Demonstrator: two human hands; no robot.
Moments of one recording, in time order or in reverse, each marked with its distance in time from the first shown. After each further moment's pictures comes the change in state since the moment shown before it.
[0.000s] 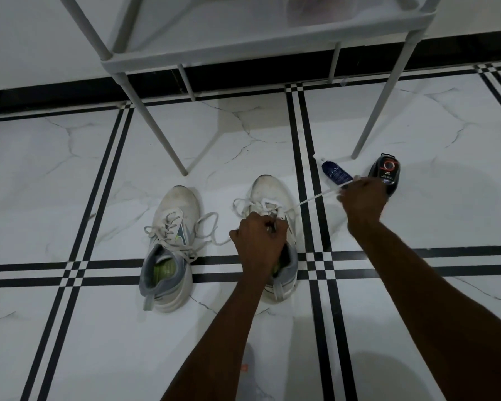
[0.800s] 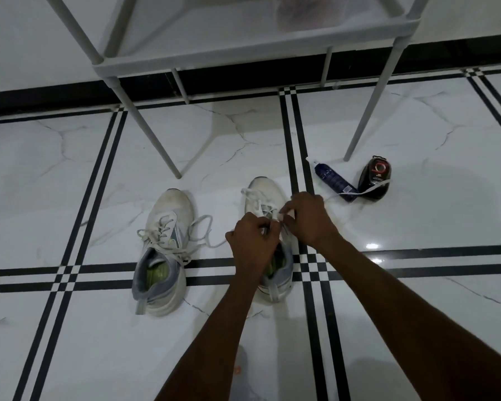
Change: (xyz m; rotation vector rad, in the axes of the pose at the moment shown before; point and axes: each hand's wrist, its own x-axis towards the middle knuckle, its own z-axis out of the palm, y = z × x) left_hand -0.001 0.003 -0.003 -0.119 -0.041 0.030; right_hand -0.024 0.041 0.044 -0.675 -0.480 -0.772
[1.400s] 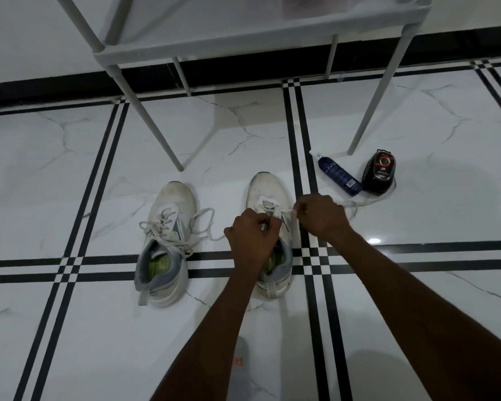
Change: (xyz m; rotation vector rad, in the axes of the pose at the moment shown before) left_hand -0.002 -0.006 -0.005 0.045 0.001 -0.003; right_hand -0.007 -0.004 -0.022 -0.108 -0.193 0.239
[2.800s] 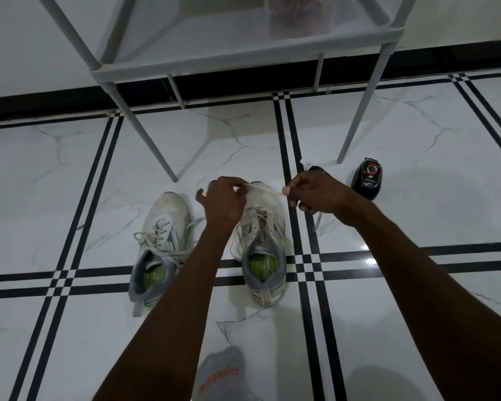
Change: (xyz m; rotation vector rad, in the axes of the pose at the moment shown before) left_hand 0.084 0.030 -0.046 0.279 -0.011 0.096; right_hand -0.009 -0.024 -0.086 0.669 -0.183 -0.023
